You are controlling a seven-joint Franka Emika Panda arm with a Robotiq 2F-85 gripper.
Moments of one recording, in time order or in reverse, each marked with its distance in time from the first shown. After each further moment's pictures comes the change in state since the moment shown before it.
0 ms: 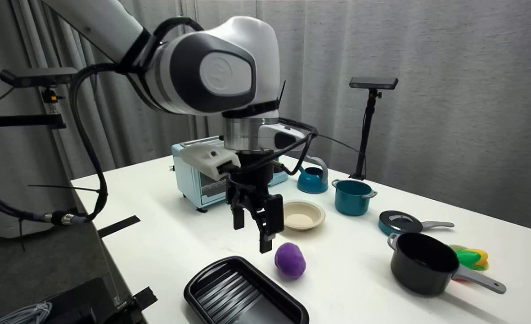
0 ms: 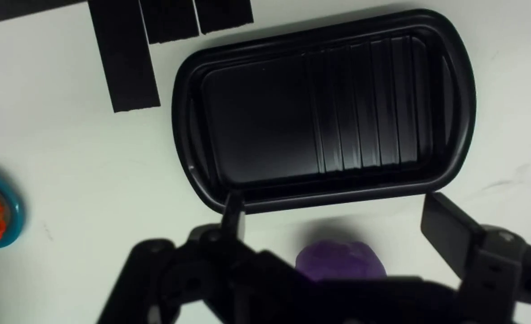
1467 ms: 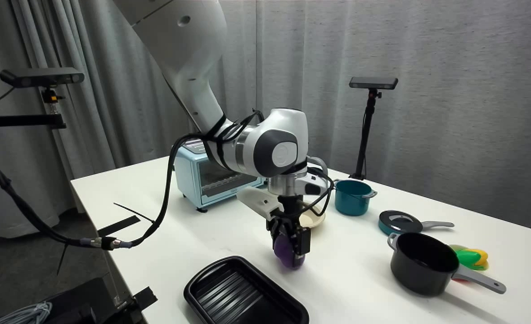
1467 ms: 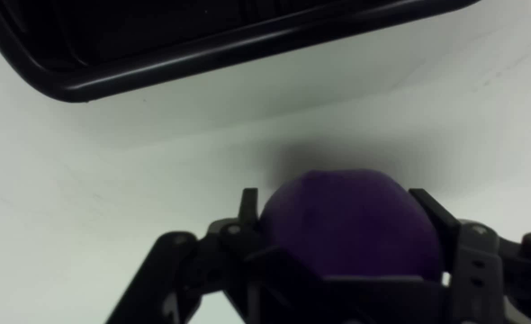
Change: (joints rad) arm 0.119 0.603 -0.043 0.374 -0.009 0.226 0.166
